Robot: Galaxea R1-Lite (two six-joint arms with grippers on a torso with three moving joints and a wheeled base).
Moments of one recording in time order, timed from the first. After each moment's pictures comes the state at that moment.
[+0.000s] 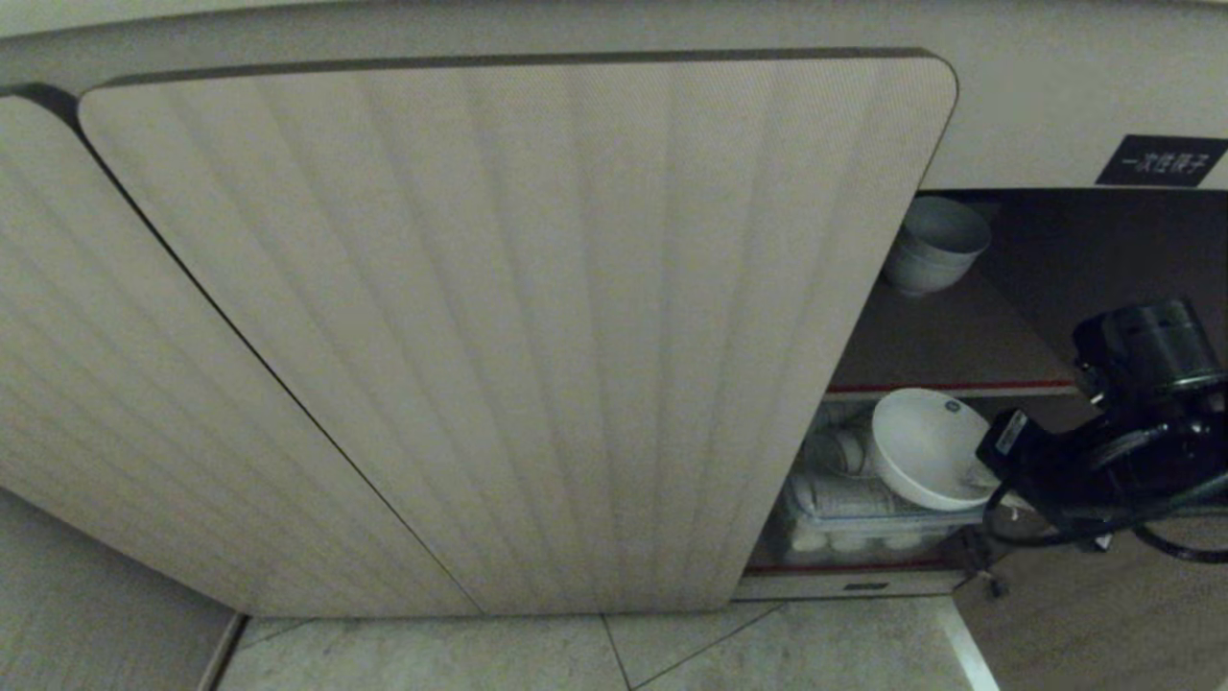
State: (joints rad) left arm 0.00 0.00 0.00 0.00 0.00 -0.02; right arm 0.14 1.57 -0.86 0.08 0.03 0.86
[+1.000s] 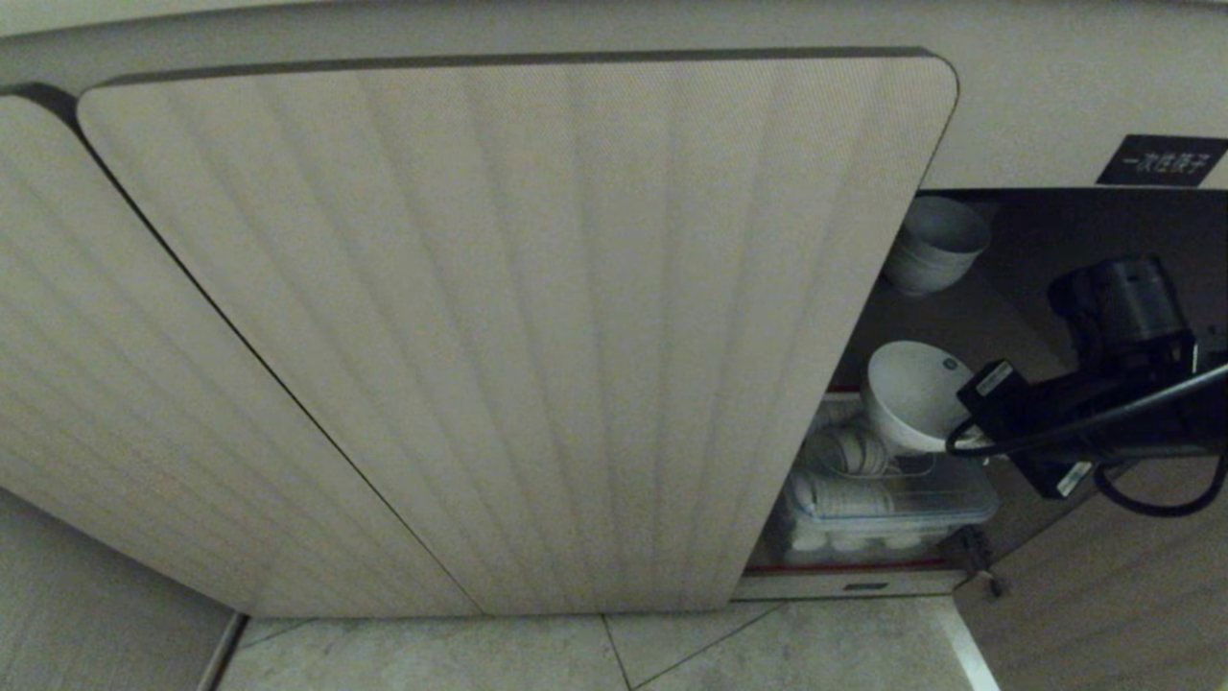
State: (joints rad) left arm 0.00 0.00 0.00 0.00 0.00 -0.02; right arm 0.12 1.66 -1.01 0.08 0.02 1.01
